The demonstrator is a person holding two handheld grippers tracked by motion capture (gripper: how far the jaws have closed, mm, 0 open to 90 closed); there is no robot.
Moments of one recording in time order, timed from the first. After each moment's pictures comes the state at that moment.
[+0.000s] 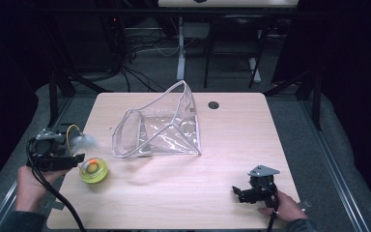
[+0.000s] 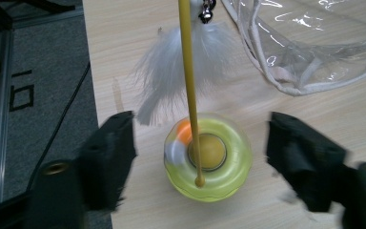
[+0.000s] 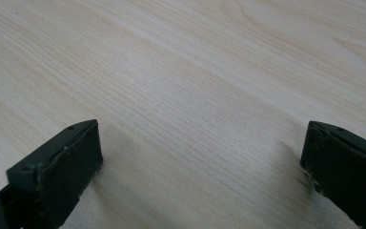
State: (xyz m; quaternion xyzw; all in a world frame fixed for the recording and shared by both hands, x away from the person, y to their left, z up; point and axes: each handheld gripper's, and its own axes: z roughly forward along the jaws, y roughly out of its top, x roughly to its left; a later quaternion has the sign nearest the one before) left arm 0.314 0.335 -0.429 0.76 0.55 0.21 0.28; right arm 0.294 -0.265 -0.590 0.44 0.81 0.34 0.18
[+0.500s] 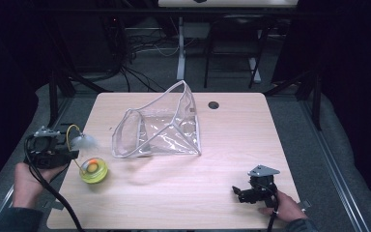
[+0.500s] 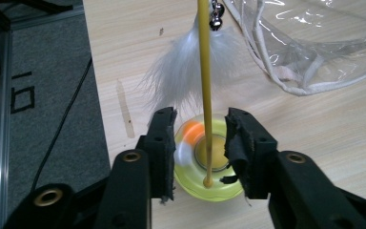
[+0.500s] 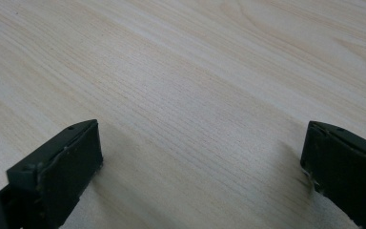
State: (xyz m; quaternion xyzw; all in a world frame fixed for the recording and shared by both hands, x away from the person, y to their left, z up) left arm 0.320 0.339 -0.426 0.77 0.54 0.20 0.27; right arm 0.294 -0.265 -0.590 0.44 0.81 0.34 0.19
